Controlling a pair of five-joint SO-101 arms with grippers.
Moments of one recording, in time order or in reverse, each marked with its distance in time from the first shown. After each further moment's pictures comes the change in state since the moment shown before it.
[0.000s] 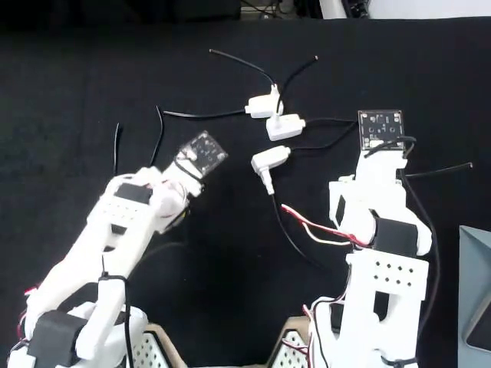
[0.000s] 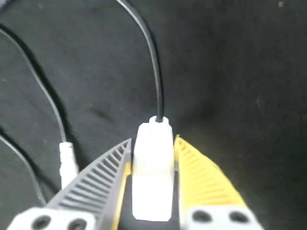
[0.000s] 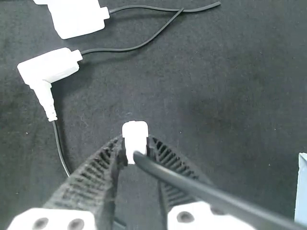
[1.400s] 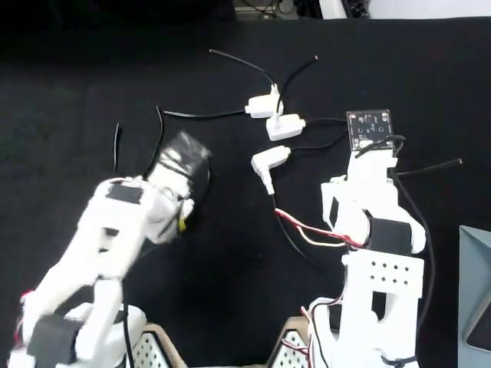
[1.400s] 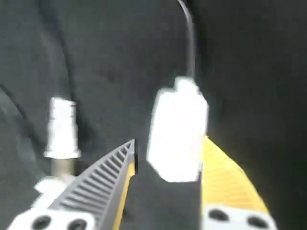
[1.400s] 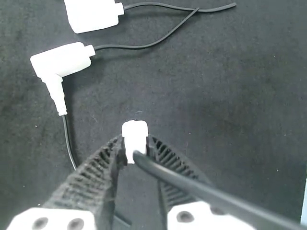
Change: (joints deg) left arm -2.2 -0.2 -0.4 9.7 4.9; right arm -2.8 0.0 0.6 0.0 0.0
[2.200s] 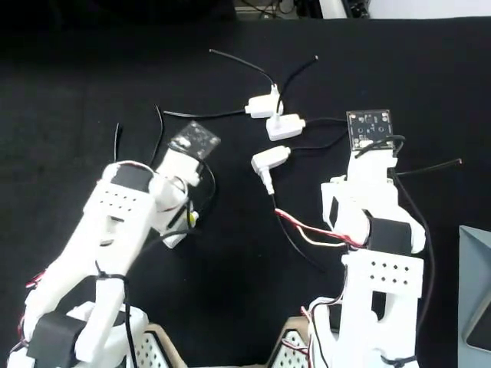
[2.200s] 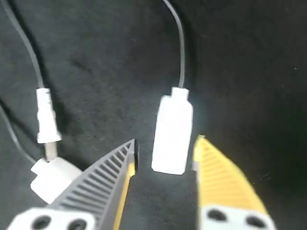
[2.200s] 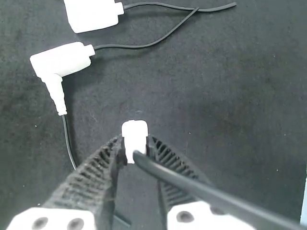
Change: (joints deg) left arm 2.5 -0.4 -13.7 15.9 6.2; right arm 0.0 0.0 0.0 0.0 0.0
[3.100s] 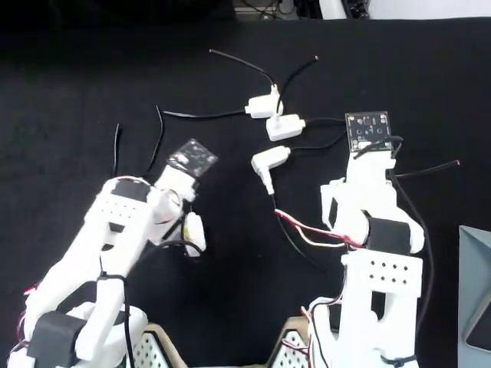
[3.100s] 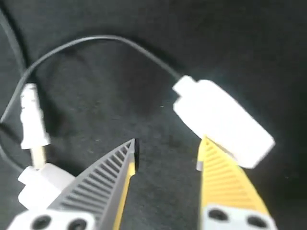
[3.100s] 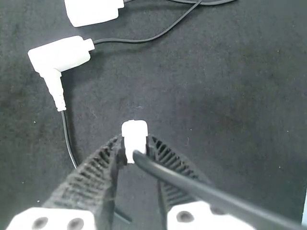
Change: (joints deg) left arm 0.1 0.2 9.8 -7.9 -5.1; right arm 0.0 0.0 1.0 0.0 0.0
